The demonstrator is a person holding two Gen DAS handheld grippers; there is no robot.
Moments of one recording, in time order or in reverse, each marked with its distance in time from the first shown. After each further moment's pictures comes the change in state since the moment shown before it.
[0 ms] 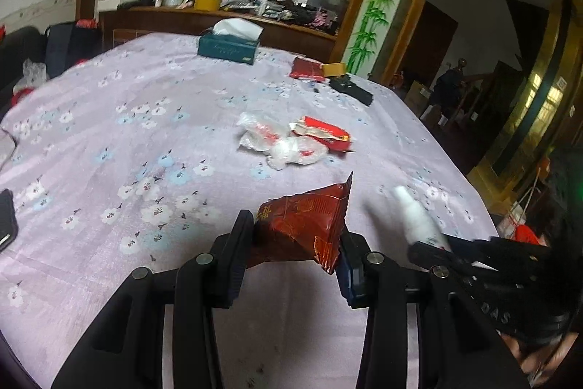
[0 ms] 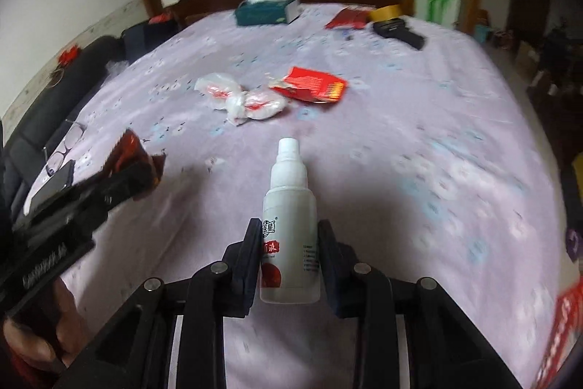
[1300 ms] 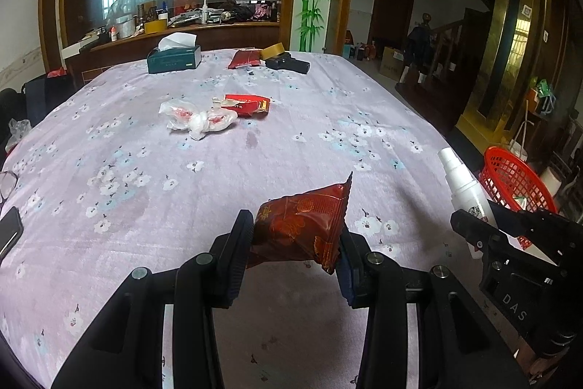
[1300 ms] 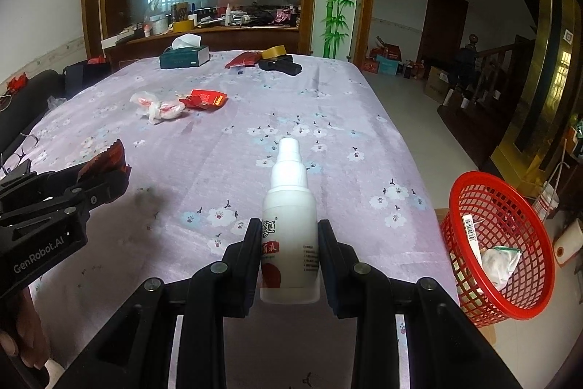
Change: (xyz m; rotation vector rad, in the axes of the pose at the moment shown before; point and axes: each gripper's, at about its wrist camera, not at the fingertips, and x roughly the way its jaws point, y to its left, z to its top) left arm -0.030 -0.100 -0.057 0.224 0.029 -0.002; right arm -0.101 -0.037 -0.106 0.080 -0.207 -0.324
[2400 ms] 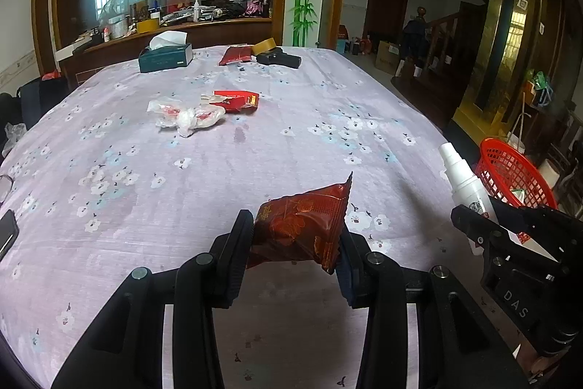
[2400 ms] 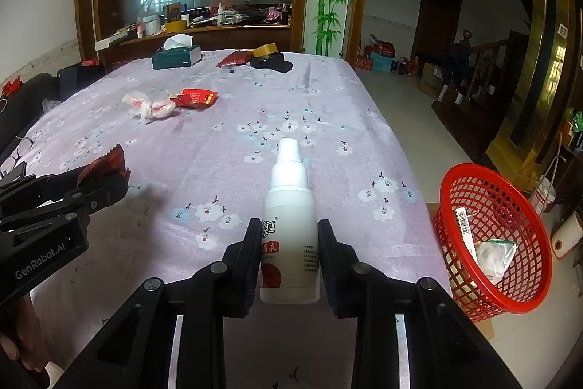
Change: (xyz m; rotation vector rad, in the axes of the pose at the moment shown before) left arm 0.004 -0.012 -0.002 0.019 0.018 -0.012; right arm 0.000 -0.007 -0.003 0.022 0.005 -0.018
